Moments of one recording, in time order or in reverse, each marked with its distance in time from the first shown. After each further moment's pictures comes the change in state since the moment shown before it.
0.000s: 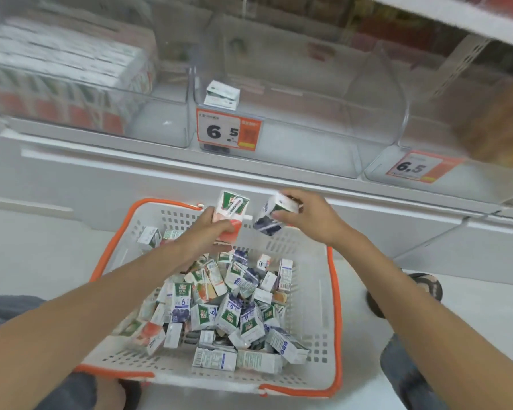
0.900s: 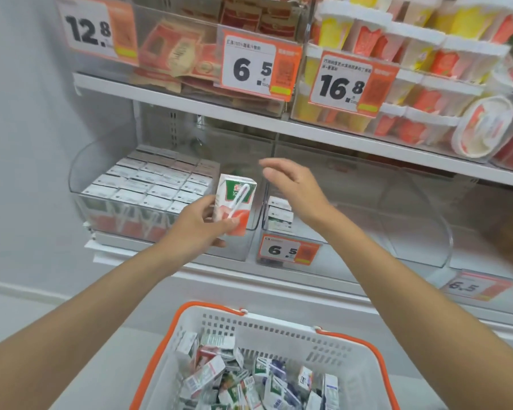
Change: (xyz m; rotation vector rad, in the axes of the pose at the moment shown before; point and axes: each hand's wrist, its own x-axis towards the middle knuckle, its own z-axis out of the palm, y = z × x) left_hand -0.029 0.173 -0.126 0.085 0.231 0.582; right_hand 0.155 -0.210 -0.031 0.201 0.198 -0.347
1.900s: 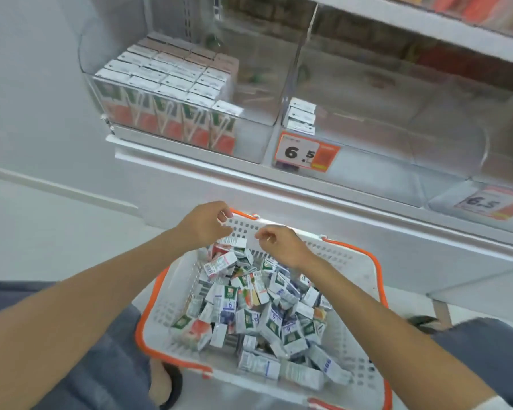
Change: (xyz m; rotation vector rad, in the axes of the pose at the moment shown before) left_hand -0.089 -0.136 0.011 0.675 -0.195 -0.228; right_hand -0.195 0.133 0.115 -0.190 -0.422 0.441
